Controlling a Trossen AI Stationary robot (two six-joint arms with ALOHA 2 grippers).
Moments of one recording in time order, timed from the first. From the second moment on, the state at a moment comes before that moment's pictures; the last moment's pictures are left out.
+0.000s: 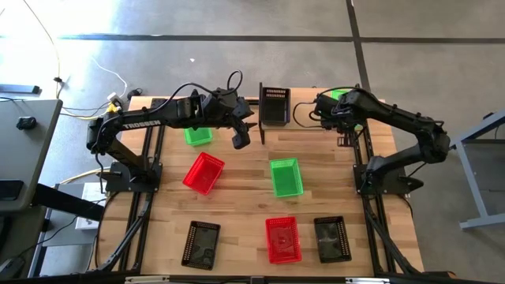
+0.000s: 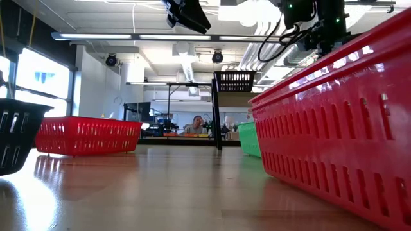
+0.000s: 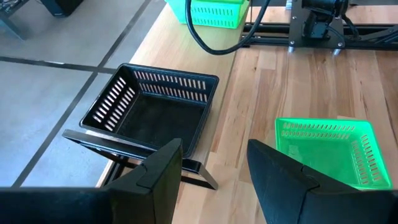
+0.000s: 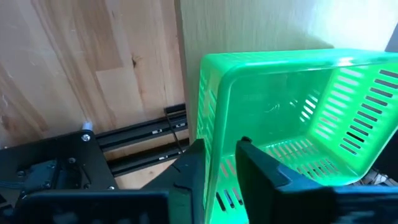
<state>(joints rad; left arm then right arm) 0.33 1.53 1.49 -0.58 -0.18 0.11 -0.49 1.33 1.27 -1.54 0.42 -0.39</state>
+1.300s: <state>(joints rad) 0.27 1.52 1.49 -1.03 -0.09 0.22 -0.39 1.32 1.65 -1.57 0.17 0.05</state>
